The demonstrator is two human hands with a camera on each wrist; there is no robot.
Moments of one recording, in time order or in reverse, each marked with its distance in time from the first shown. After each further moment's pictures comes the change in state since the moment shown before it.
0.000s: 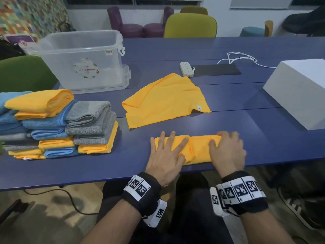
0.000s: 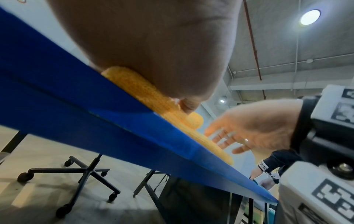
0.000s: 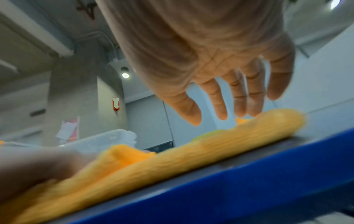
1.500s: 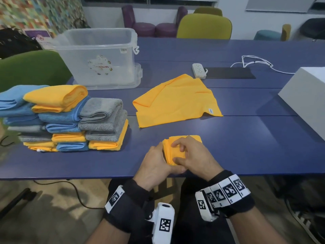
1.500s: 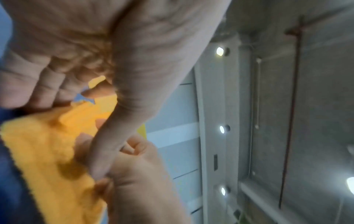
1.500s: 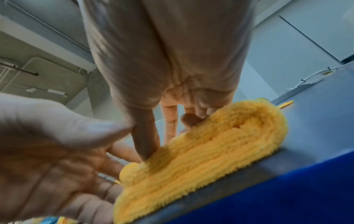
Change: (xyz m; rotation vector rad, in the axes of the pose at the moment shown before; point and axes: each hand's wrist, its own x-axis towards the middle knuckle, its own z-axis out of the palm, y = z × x) left_hand -0.042 -0.020 -0.050 -0.786 -0.014 -0.383; right_hand -0.013 -0.055 0.038 0.237 -0.487 -0.628
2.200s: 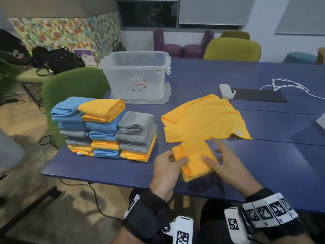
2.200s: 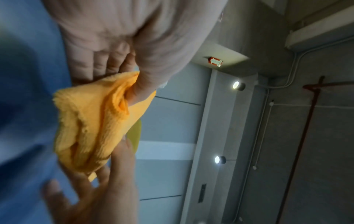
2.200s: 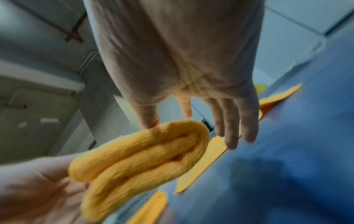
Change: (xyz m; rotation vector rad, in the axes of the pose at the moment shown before) left_hand -0.004 0.006 -0.027 -0.763 0.327 -0.130; right_hand 0.018 0.001 -0.022 0.289 0.084 0.065
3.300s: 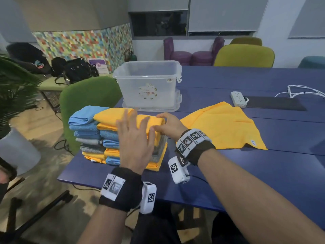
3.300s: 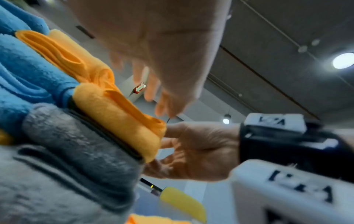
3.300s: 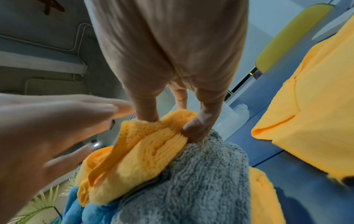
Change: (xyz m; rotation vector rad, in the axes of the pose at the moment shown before) left_hand 0.055 0.078 -0.101 1.240 0.552 0.876; right_hand 0.151 -0.158 0.112 0.166 -0.249 -0.023
